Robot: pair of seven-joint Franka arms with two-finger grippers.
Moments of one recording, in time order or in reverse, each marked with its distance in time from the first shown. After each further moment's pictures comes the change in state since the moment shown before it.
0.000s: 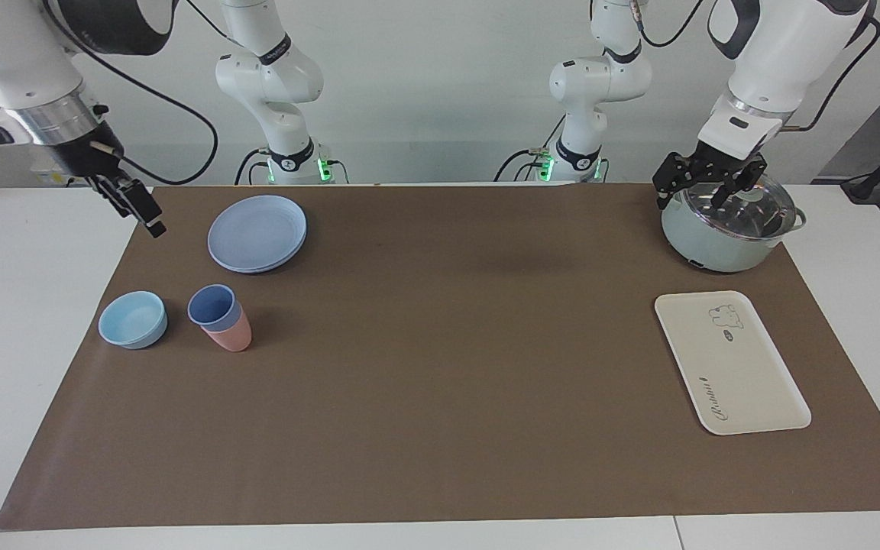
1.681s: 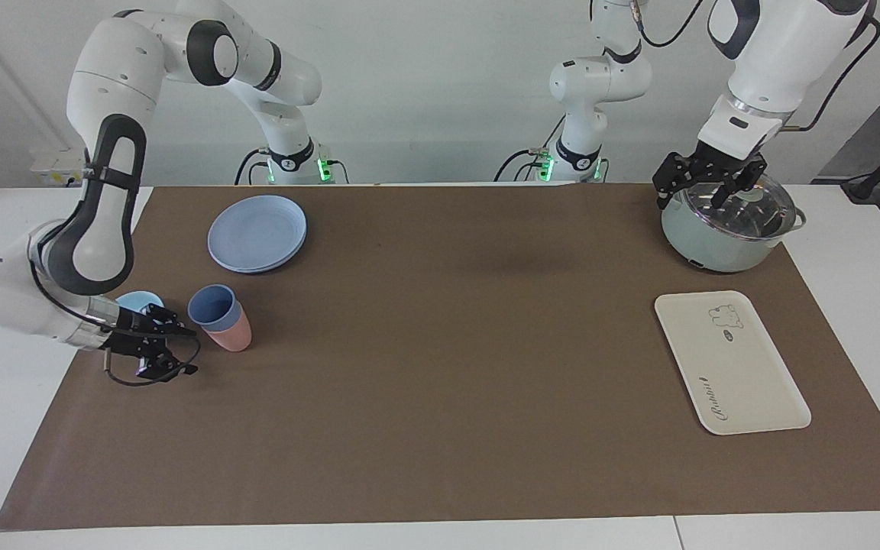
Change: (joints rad) left arm 0.000 0.000 0.000 0.000 0.000 0.000 0.000; right arm -0.126 0.570 0.011 0.106 0.371 0.070 0.284
